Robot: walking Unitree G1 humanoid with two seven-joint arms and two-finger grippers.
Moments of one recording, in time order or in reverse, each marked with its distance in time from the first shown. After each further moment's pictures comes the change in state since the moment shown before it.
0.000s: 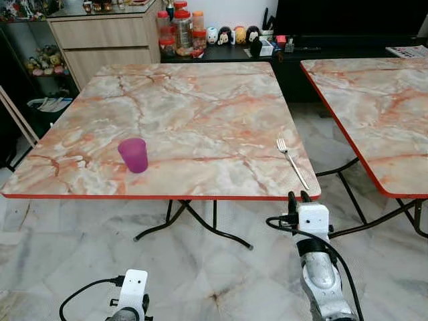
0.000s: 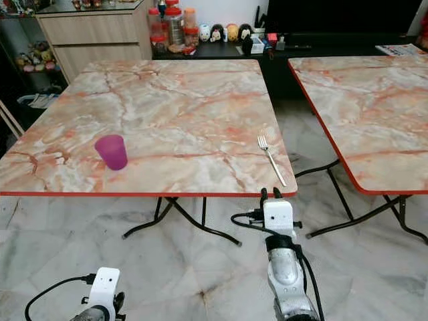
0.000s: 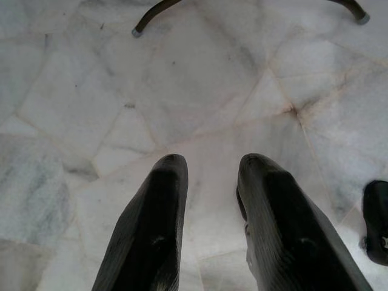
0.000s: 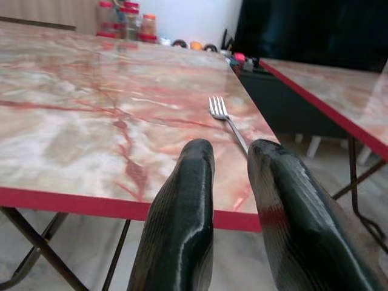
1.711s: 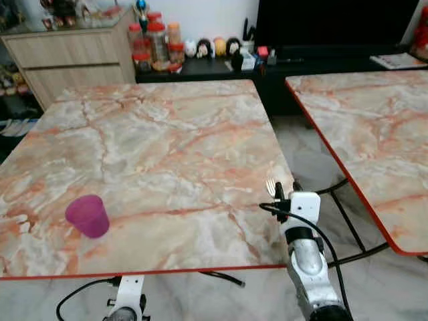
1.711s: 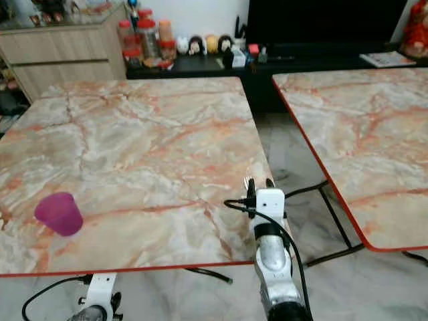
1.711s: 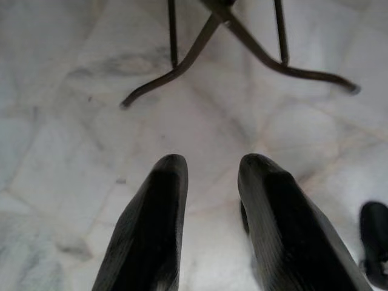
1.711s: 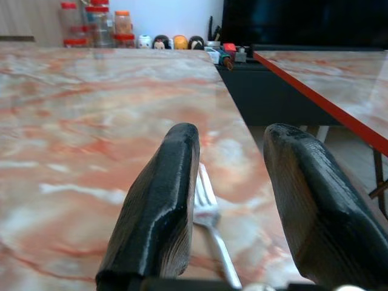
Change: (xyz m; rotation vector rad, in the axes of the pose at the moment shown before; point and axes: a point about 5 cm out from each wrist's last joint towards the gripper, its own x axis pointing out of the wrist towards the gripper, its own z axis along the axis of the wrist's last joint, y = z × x) left arm 0.002 -0.004 0.006 -0.007 -0.006 0.001; right arm 0.012 0.012 0.013 0.078 -0.006 0.007
